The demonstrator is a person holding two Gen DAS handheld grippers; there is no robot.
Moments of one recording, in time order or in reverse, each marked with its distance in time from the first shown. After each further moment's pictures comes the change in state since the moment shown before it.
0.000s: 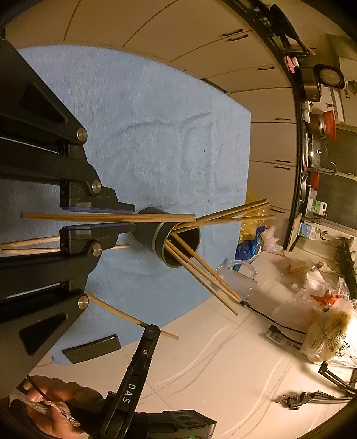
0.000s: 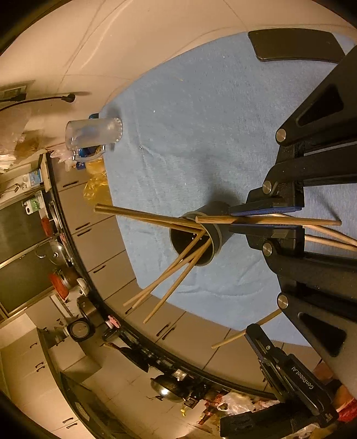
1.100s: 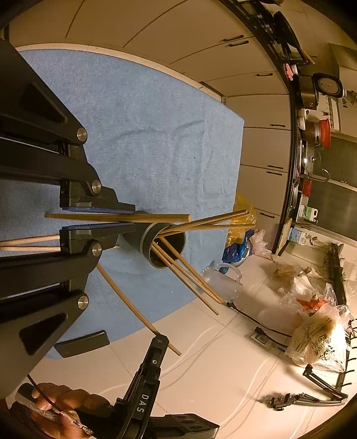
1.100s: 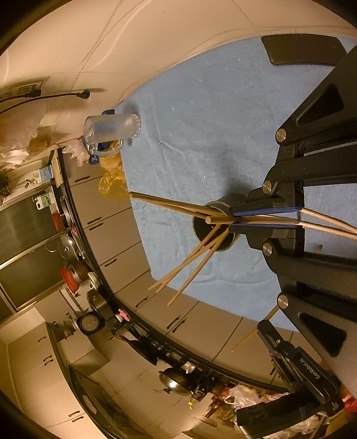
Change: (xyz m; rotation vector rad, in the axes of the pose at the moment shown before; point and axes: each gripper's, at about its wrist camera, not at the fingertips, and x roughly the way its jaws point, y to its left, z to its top) left arm -0.016 0.007 0.007 -0.036 -0.046 0.002; right arm -0.023 0.011 0.022 -0.001 -0.047 0.034
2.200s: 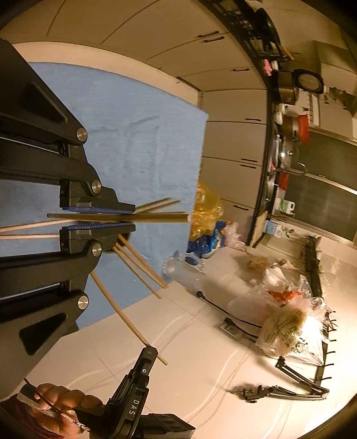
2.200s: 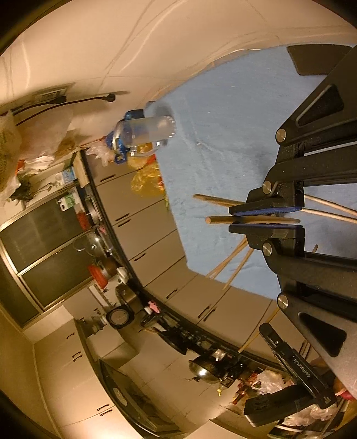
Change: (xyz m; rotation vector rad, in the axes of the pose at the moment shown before) left arm -0.029 -0.008 0.073 0.015 -0.118 -0.039; right arm -0.050 -0.007 0.060 0.041 -0.132 0.055
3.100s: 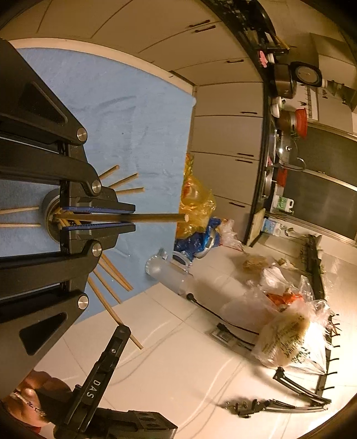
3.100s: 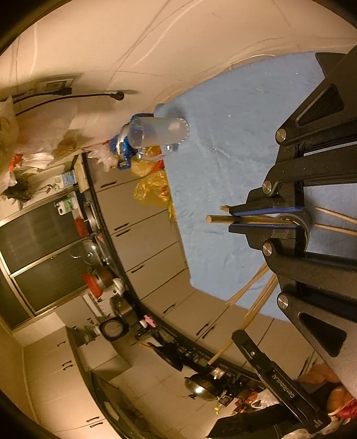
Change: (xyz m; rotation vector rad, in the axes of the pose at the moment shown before) left arm 0.076 -0.023 0.041 0.000 0.005 0.008; right arm 0.064 -0.007 0.028 -0.043 0.034 -0.077
